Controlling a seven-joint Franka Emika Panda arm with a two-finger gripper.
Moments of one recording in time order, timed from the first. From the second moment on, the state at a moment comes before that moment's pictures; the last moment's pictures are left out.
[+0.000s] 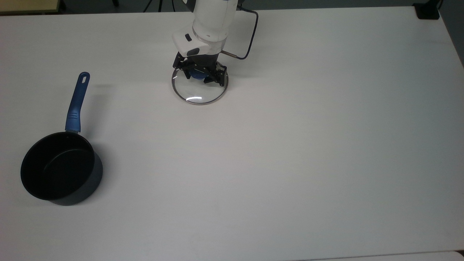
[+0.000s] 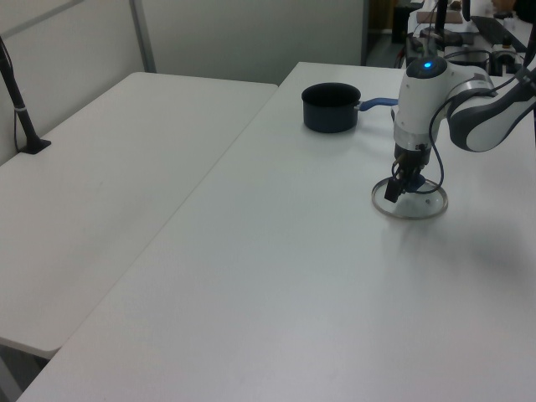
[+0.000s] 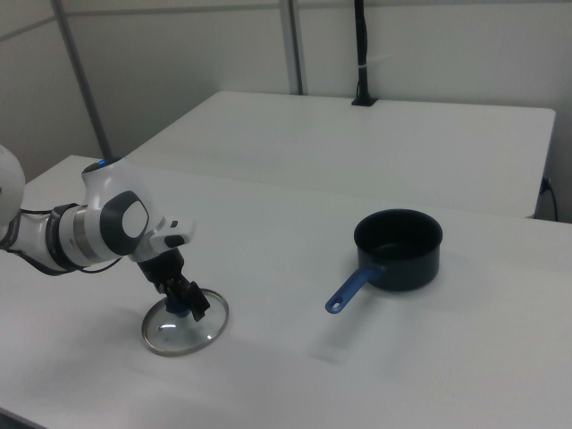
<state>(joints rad) -0.15 0.07 0.26 -2.36 -0.42 2.45 0.67</state>
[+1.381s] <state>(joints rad) -0.12 0.04 0.09 -1.51 -0.09 1.71 0.20</state>
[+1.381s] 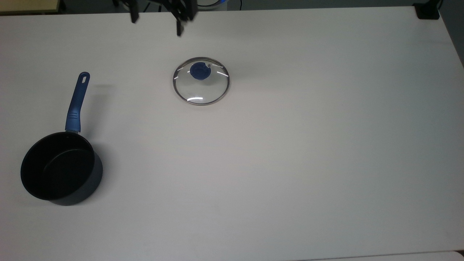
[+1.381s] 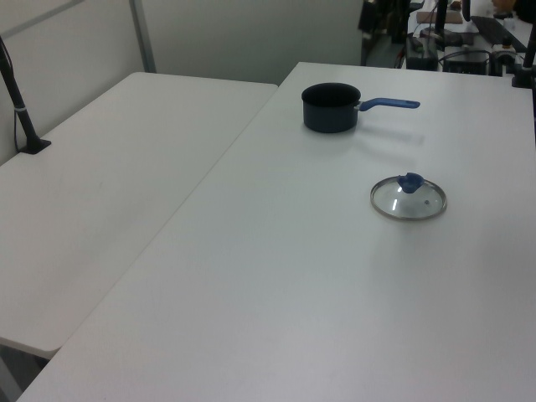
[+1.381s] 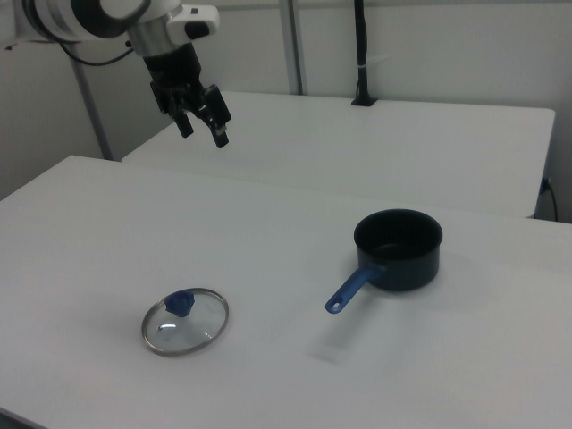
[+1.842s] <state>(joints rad) -0.04 0.00 -0.04 -1.51 -0.02 1.66 0.04</state>
